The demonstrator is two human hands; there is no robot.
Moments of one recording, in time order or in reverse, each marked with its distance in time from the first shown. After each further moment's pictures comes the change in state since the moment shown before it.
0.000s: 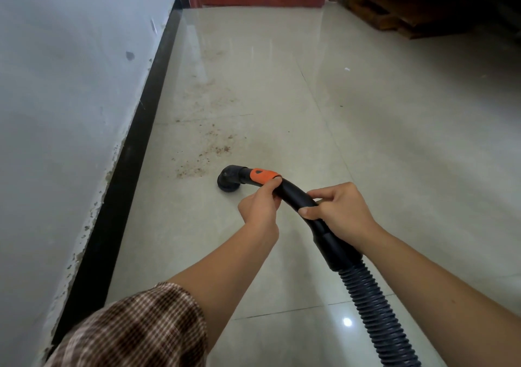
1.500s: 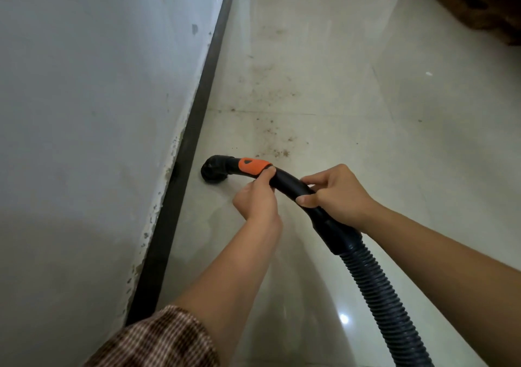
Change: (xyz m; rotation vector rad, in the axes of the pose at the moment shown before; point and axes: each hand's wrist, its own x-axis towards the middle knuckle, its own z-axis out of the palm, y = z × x) left_hand 0.082 0.120 -0.052 -0.259 0.285 0.093; right_hand 0.088 -0.111 0.113 -0.191 -0.299 -0.145
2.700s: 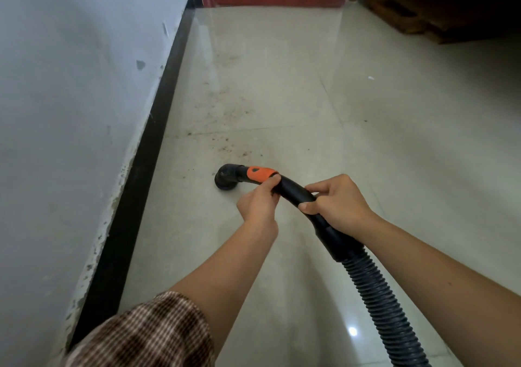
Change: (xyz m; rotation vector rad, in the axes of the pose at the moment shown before) left_hand -0.039 -0.073 0.050 0.154 -0.247 -0.057; right_hand -0.034 0.066 -0.072 0.043 0.216 0.077
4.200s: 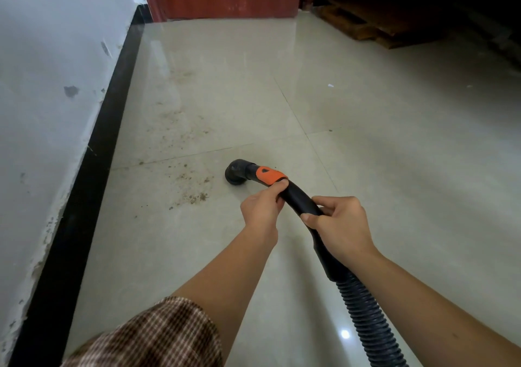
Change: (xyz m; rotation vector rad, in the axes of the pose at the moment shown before) left_hand 0.046 -0.036 0.074 0.210 -0.202 -0.083; right_hand 0.032 0.045 -0.023 0.106 0.362 0.010
